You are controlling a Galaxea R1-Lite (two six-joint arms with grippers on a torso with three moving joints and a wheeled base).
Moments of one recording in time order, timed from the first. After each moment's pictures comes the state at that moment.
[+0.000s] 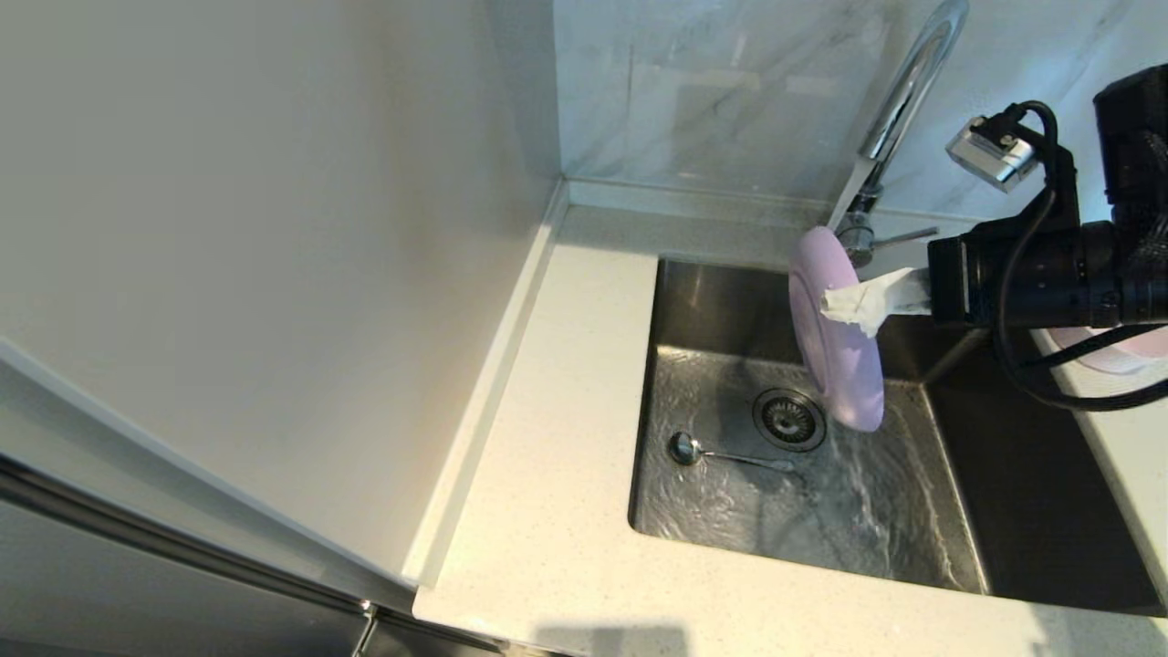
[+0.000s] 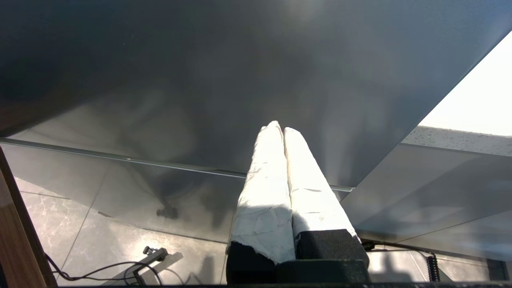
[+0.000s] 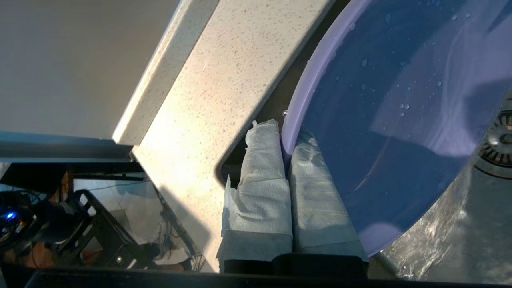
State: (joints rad) left arm 0.00 0.00 0.00 0.00 0.00 0.00; right arm 0.21 1.58 -1.40 0.29 0.51 0.13
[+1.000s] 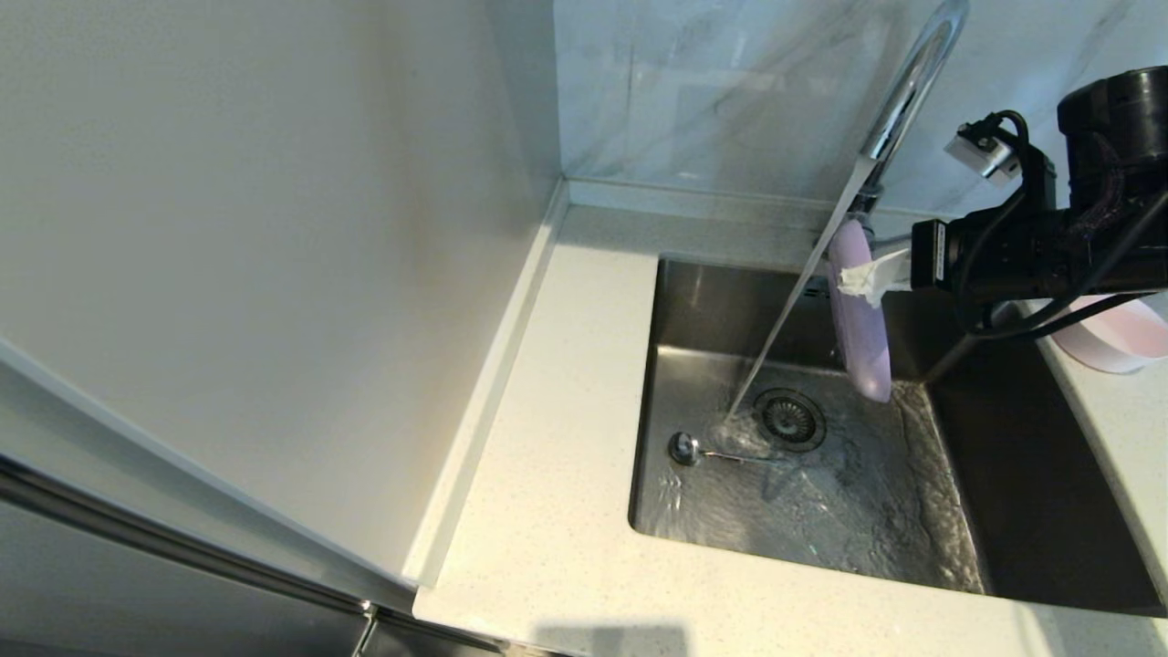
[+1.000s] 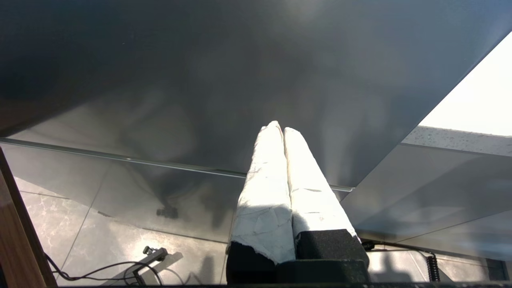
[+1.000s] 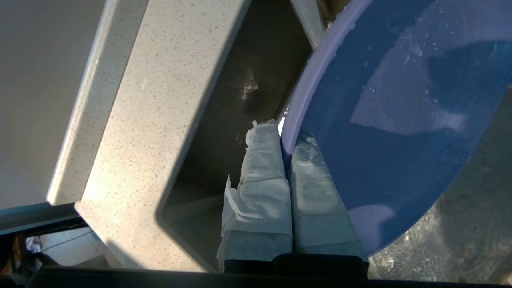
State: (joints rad) left arm 0.00 0.00 0.00 0.00 0.00 0.00; right arm 0.09 1.71 -1.53 0.29 0.44 0.16
